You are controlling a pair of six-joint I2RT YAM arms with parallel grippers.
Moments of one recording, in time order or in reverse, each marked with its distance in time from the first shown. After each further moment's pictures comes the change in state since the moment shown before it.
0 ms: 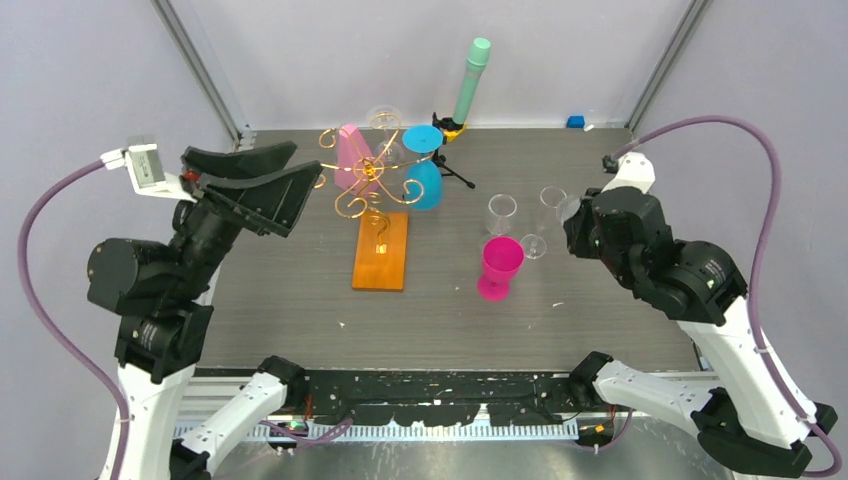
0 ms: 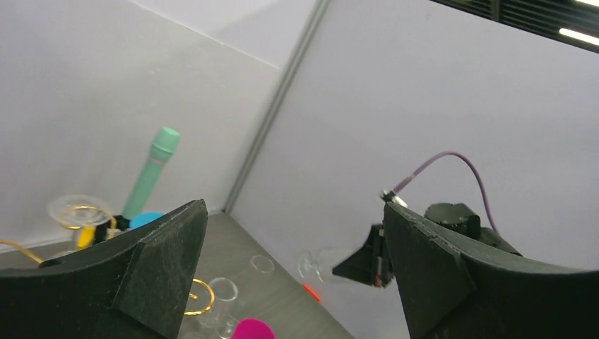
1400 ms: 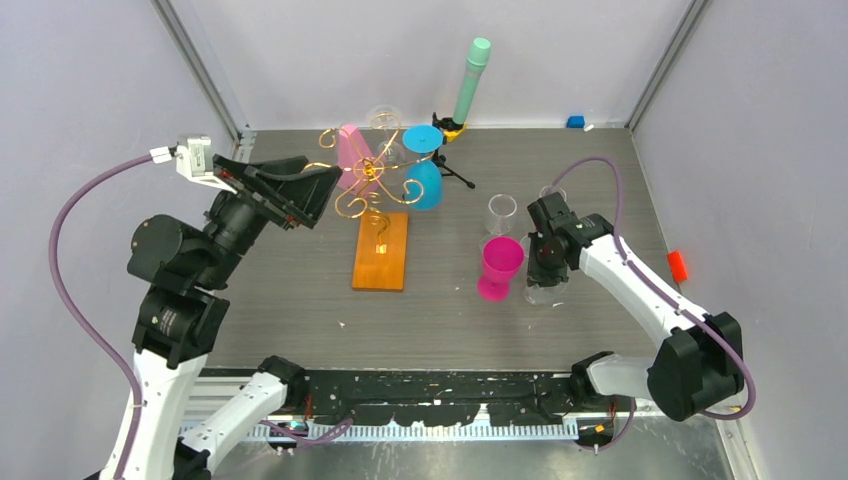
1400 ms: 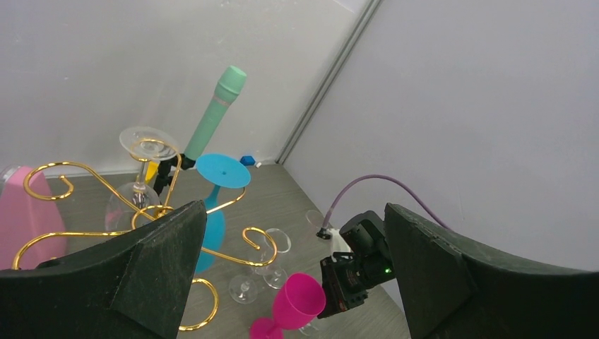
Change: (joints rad) left arm 0.000 -0.008 -0.083 -0.130 -0.101 0.119; right arm -0.323 0.319 -0.547 0.190 -0.495 0.005
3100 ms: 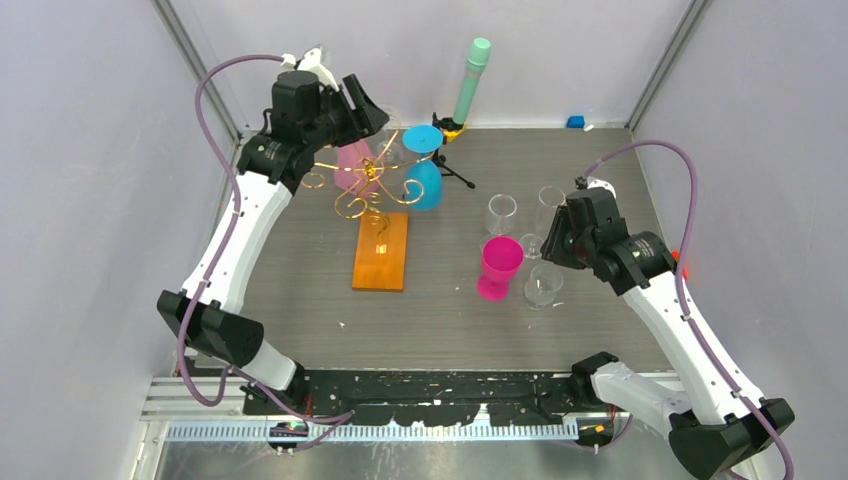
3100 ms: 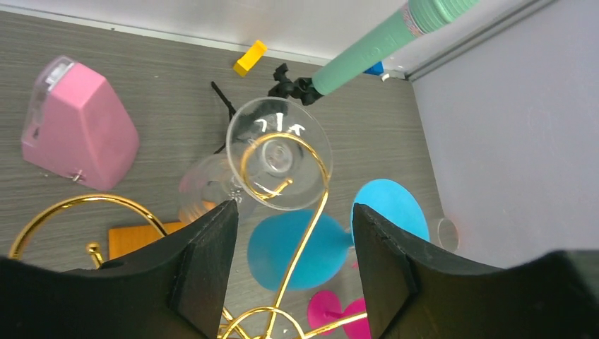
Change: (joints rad) left arm 0.050 0.785 0.464 -0.276 -0.077 -0.002; right arm -0.003 -0.283 0.142 -0.021 0.118 0.019
